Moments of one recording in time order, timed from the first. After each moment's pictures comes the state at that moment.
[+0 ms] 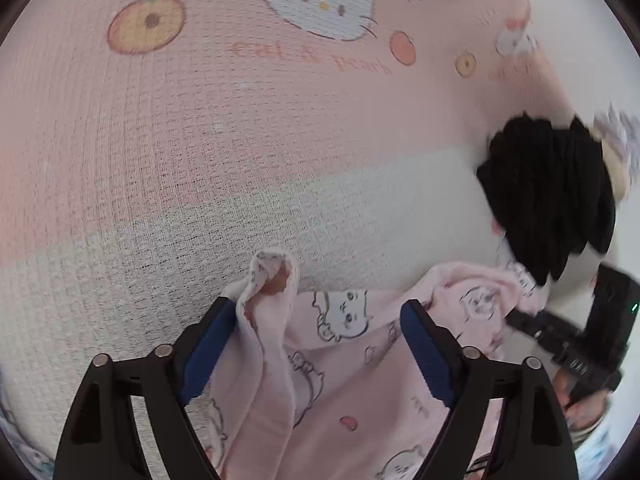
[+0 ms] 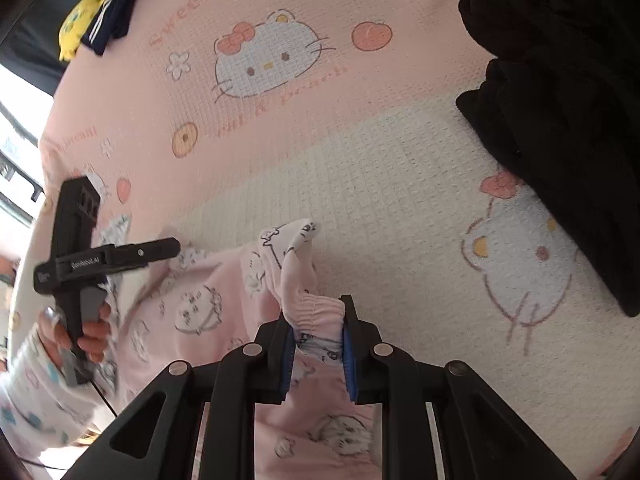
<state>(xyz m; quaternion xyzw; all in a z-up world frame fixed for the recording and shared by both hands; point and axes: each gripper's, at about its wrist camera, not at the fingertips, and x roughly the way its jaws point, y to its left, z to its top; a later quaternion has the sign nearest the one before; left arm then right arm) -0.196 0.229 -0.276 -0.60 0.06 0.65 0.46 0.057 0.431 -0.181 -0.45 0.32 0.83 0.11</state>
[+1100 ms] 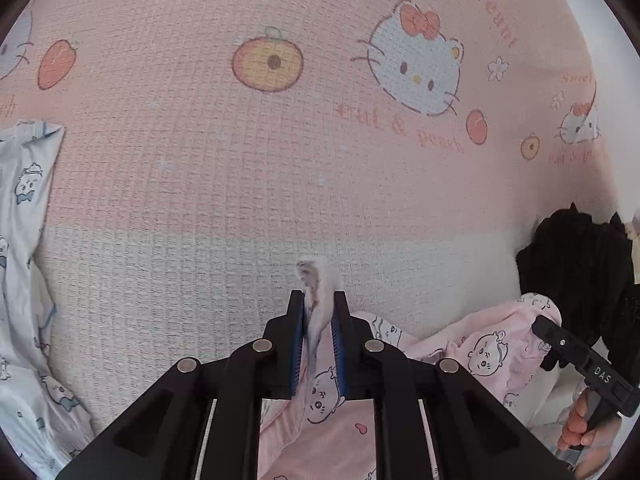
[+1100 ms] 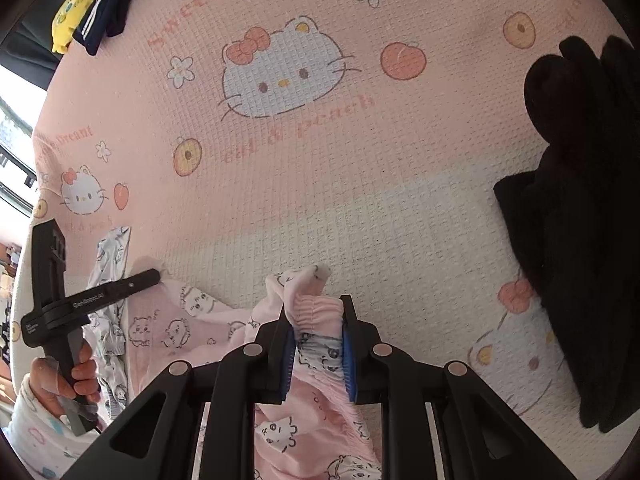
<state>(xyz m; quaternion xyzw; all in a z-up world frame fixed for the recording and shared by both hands) -0.220 0.183 -0.231 -0.58 0.00 0.74 0.33 -0.011 0.462 -0.132 -0.49 0.28 0.82 0.10</state>
